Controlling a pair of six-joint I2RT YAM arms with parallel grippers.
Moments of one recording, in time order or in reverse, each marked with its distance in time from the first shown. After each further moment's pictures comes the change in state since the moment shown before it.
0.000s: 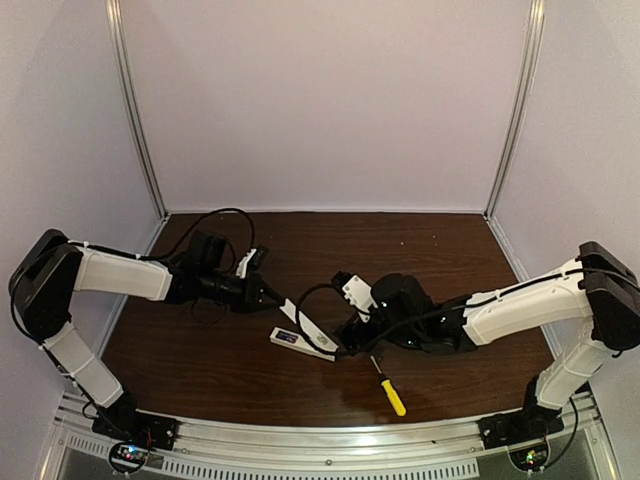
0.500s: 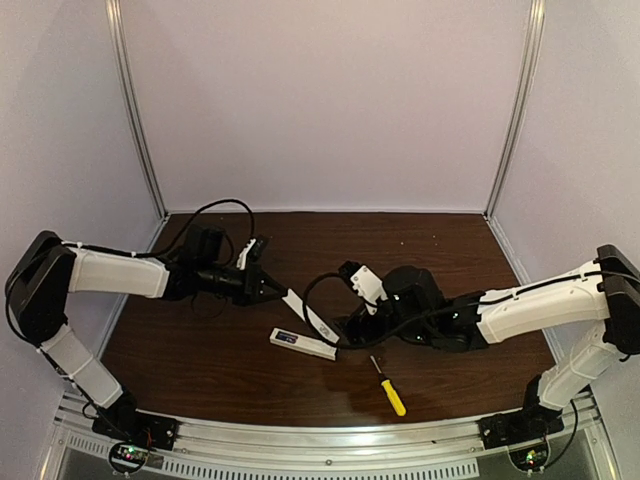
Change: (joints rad) left arm -0.002 -0.014 0.019 0.055 0.039 -0.050; right arm -0.003 -0.091 -0.021 0.001 0.001 0.007
